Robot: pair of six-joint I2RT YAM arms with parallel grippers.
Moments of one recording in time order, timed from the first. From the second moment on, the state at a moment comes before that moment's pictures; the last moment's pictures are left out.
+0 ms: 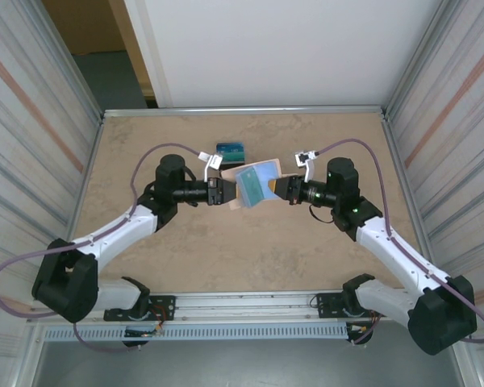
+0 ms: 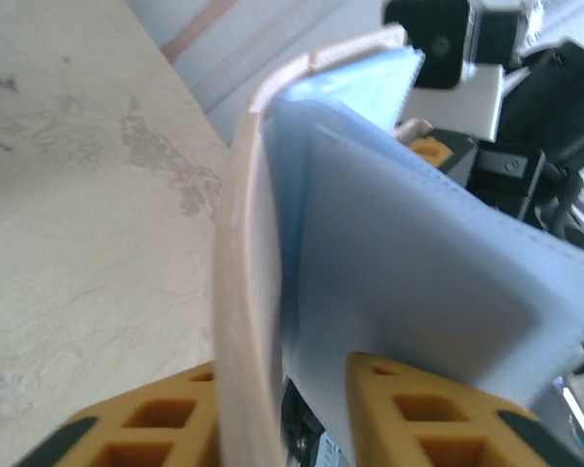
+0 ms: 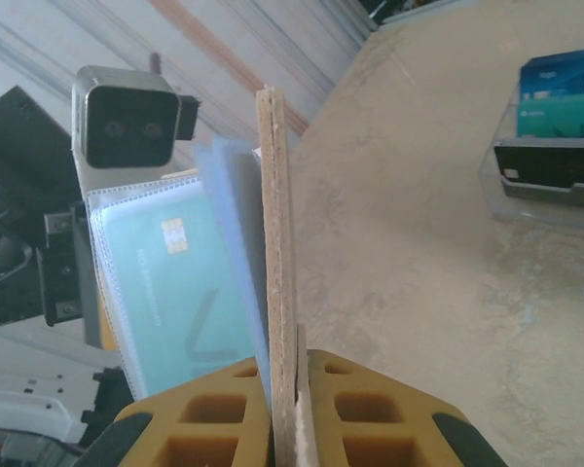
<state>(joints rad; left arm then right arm) -0.50 1.29 0.75 0.28 0.90 -0.71 0.43 1.04 0.72 0.02 -0.66 0.60</state>
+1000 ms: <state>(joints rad) -0.45 1.01 0.67 -0.14 0.33 -0.53 0.64 1.50 0.96 -0.32 -0.37 0.75</state>
